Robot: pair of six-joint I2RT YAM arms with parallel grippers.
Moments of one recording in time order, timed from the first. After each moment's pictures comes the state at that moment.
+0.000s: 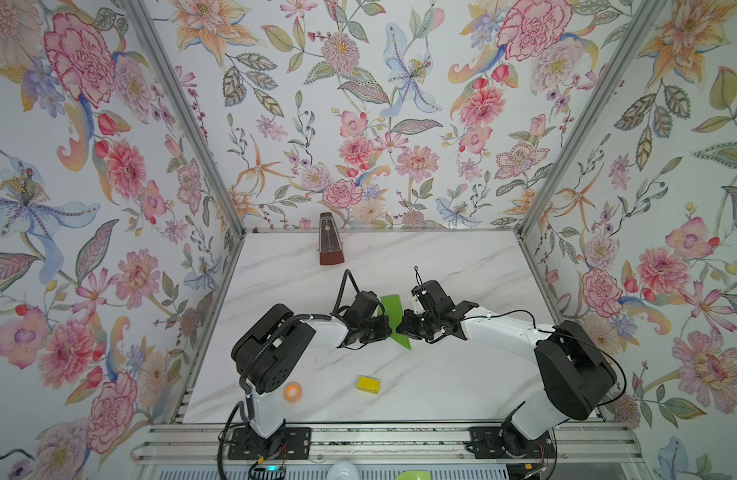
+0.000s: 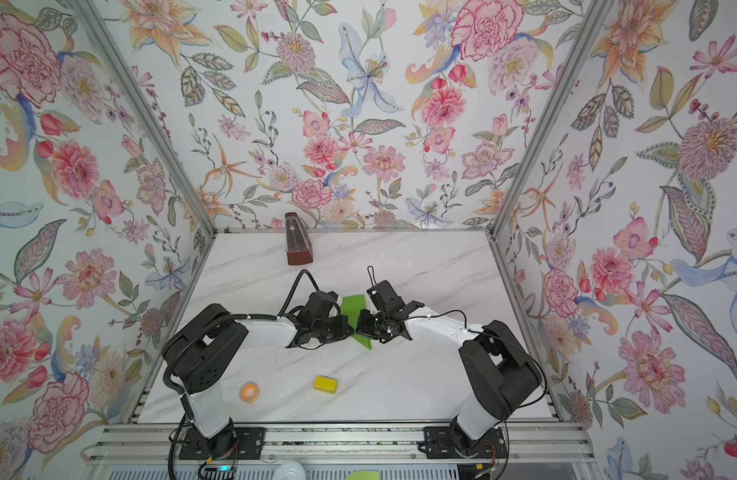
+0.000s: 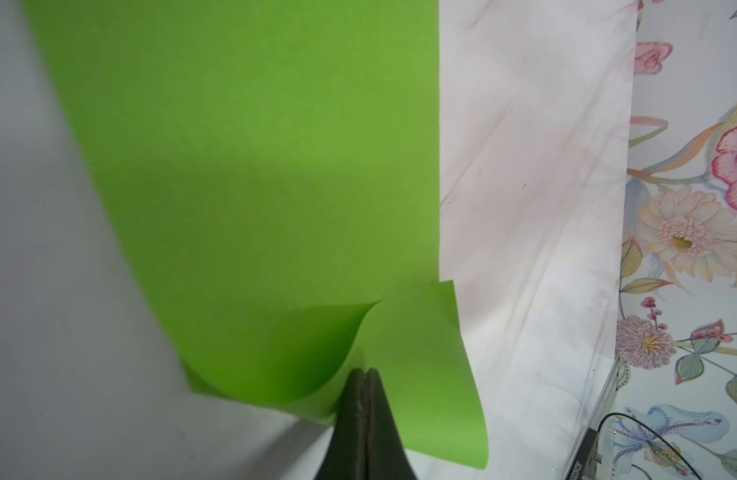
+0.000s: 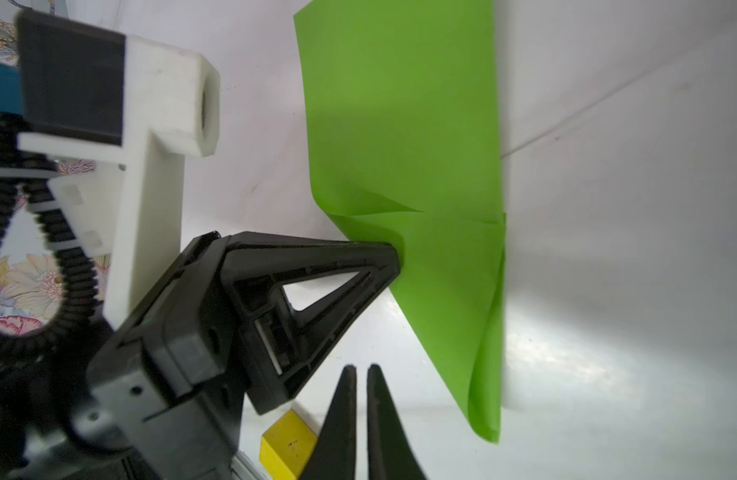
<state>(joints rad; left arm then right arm) -0.71 1.85 0.86 0.16 0.29 -0.85 0.67 1.60 0.92 -0.28 -0.32 0.83</state>
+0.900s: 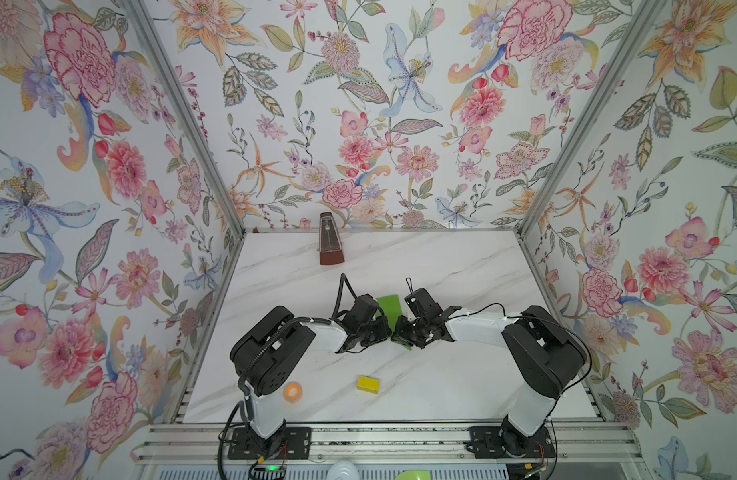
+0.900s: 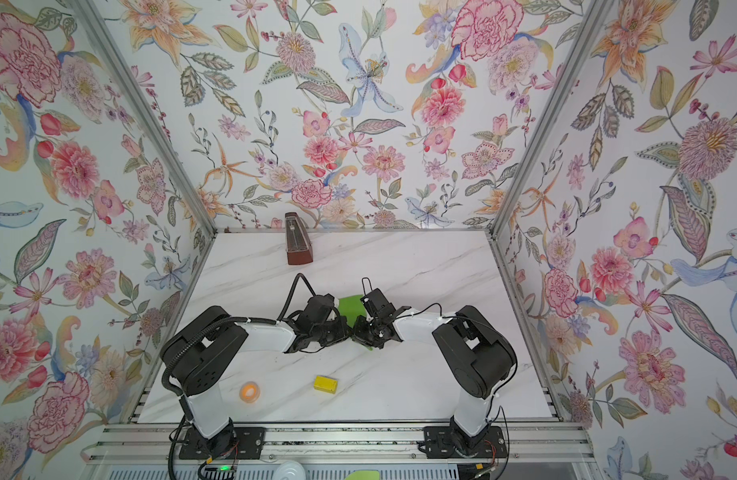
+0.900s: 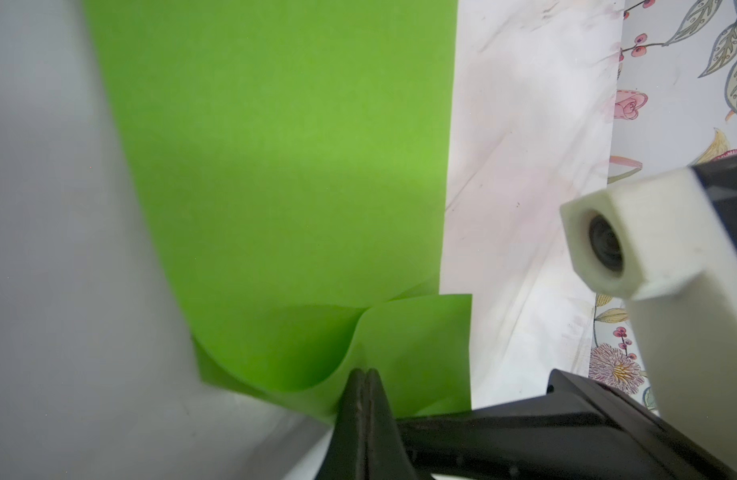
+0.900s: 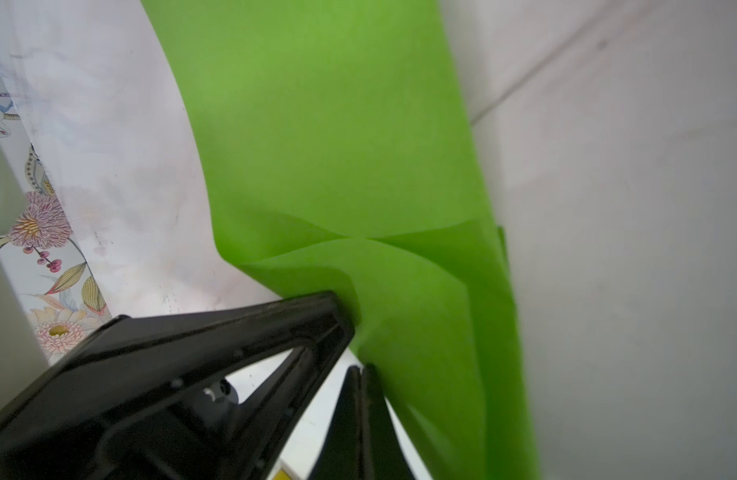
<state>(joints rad) -0.73 1.84 0.82 0.22 0.26 -0.94 0.69 1.77 0.91 -0.17 -0.34 0.96</state>
